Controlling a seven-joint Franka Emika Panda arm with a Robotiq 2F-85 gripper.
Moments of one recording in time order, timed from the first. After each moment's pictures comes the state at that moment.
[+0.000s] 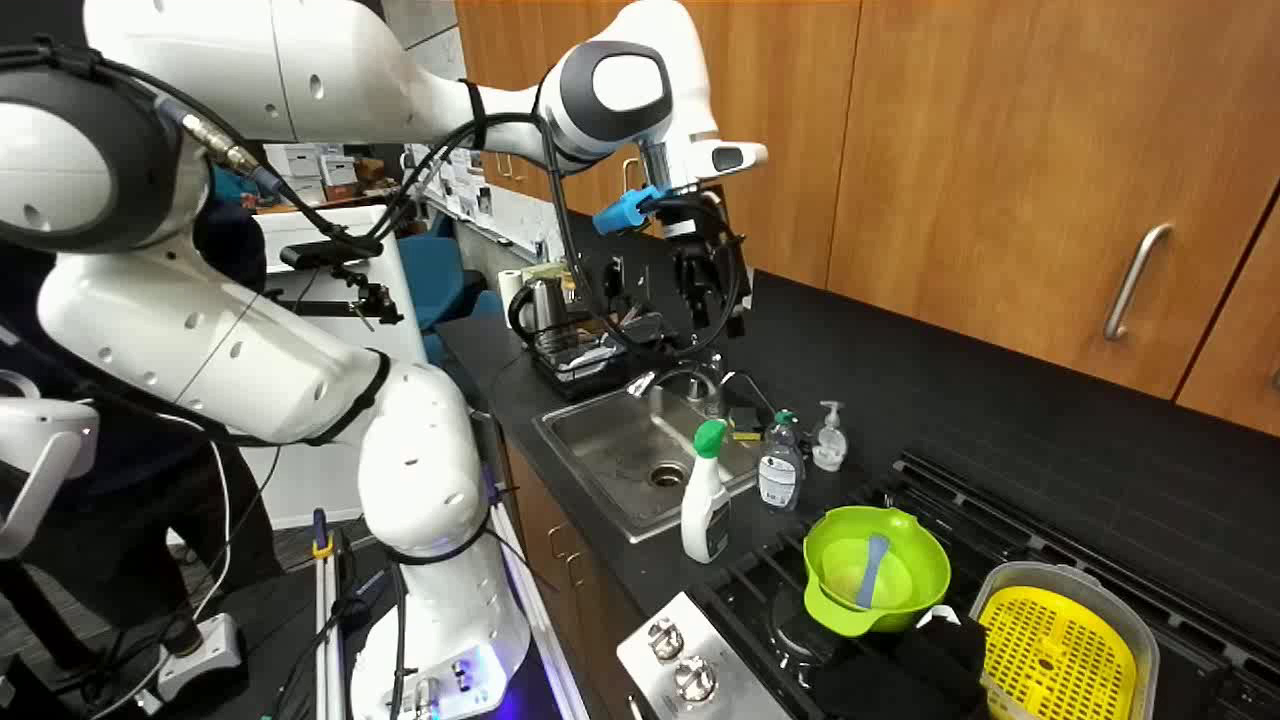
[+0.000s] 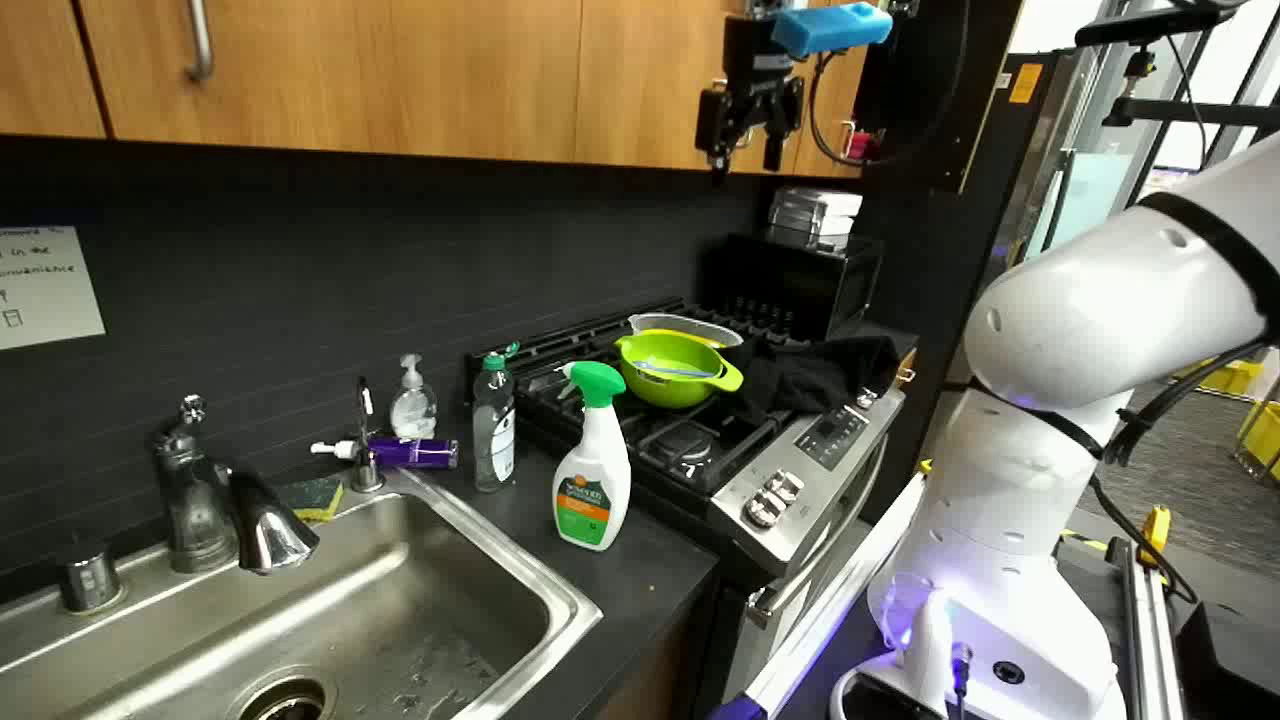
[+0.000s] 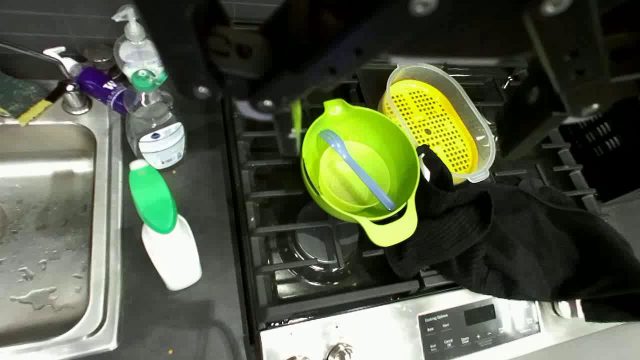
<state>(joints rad) -0.11 -0.75 0.11 -2.45 -0.21 1.80 0.17</state>
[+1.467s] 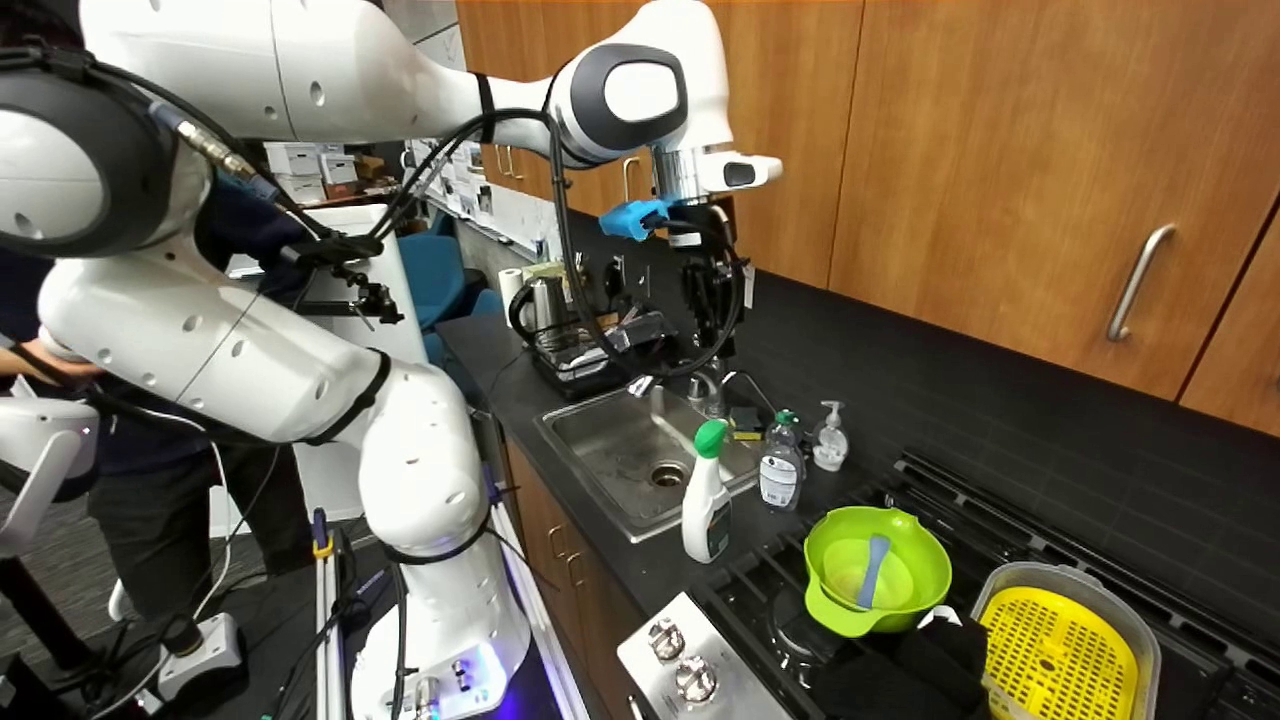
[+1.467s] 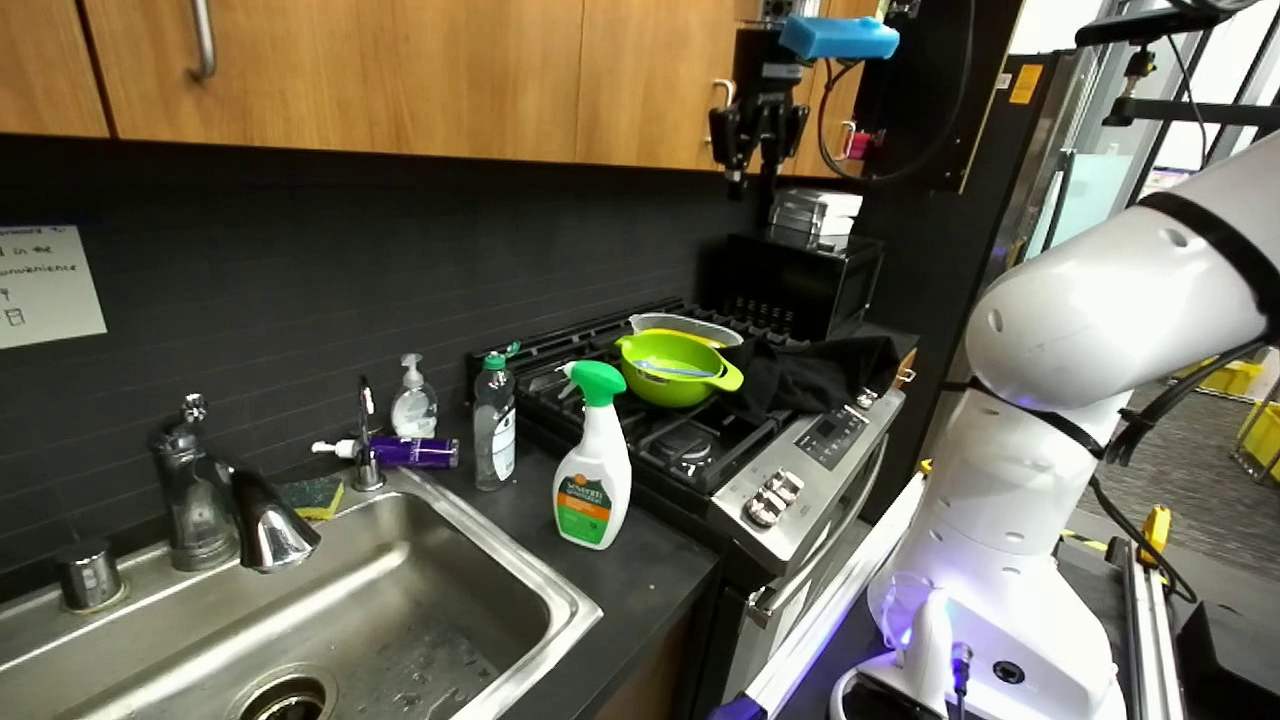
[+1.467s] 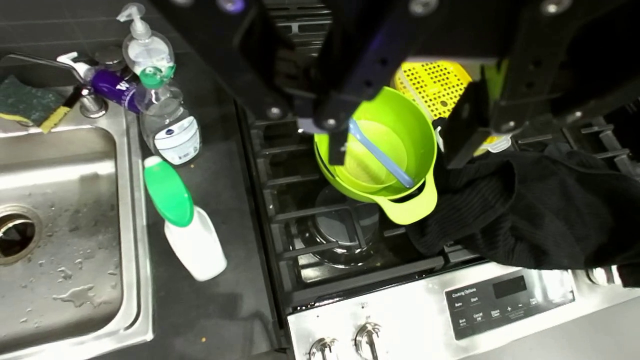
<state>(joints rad) -0.10 -0.74 0.05 -2.46 -0.16 1.79 0.17</state>
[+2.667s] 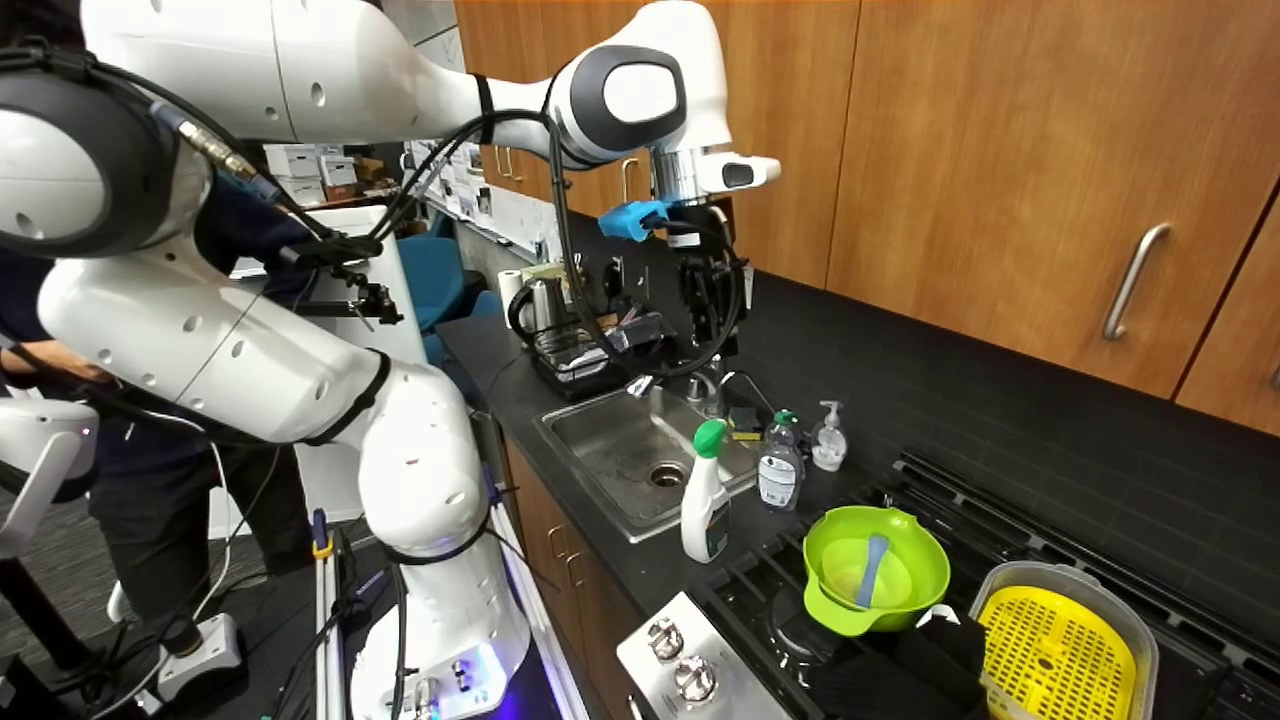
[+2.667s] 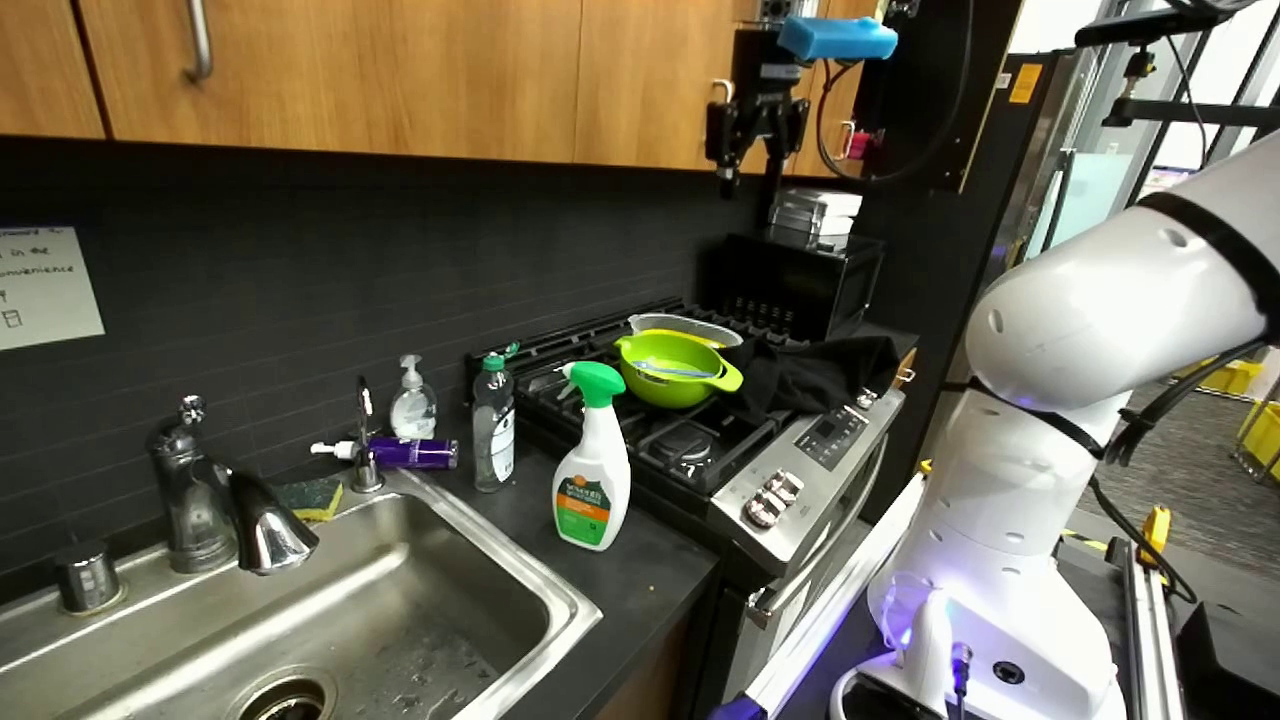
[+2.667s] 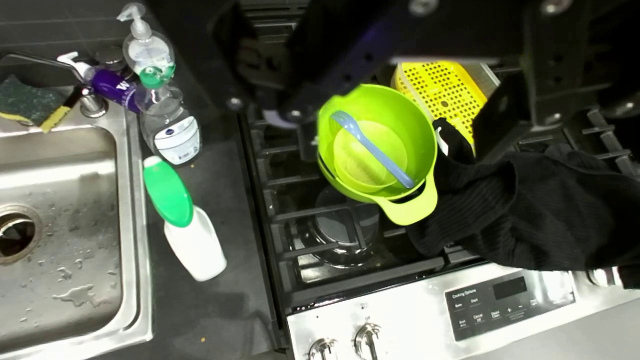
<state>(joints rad) -0.10 -0.74 0.05 -2.46 -0.16 1.79 0.17</state>
